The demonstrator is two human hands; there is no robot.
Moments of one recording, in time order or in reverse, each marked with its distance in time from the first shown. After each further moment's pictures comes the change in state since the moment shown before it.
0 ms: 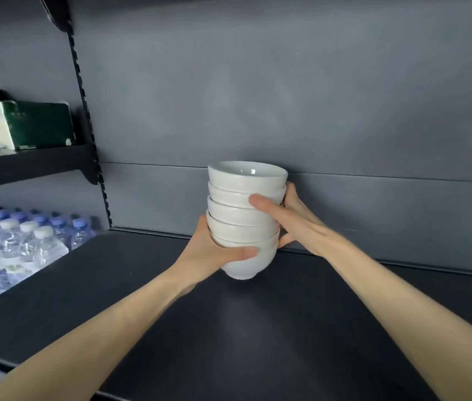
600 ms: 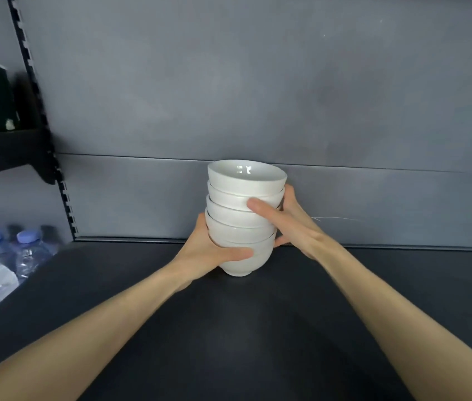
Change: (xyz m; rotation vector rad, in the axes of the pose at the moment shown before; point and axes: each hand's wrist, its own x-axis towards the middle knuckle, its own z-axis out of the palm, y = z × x) left_hand 0.043 -0.062 -0.077 -0.163 -0.244 0.008; right_hand 0.038 0.007 0.071 -0.078 0.245 0.112
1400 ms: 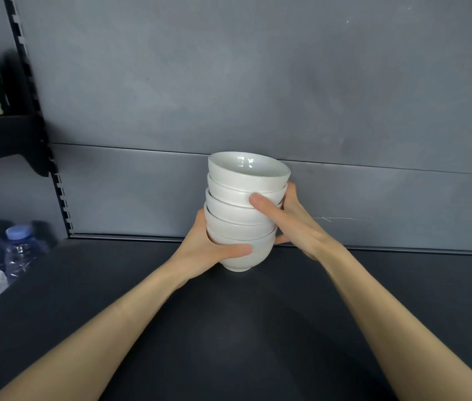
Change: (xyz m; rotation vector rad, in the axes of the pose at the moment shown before) left_hand 0.005 -0.004 -0.014 0.000 0.001 0.055; right_hand 0.012 0.002 0.016 0.024 -0.033 -0.029
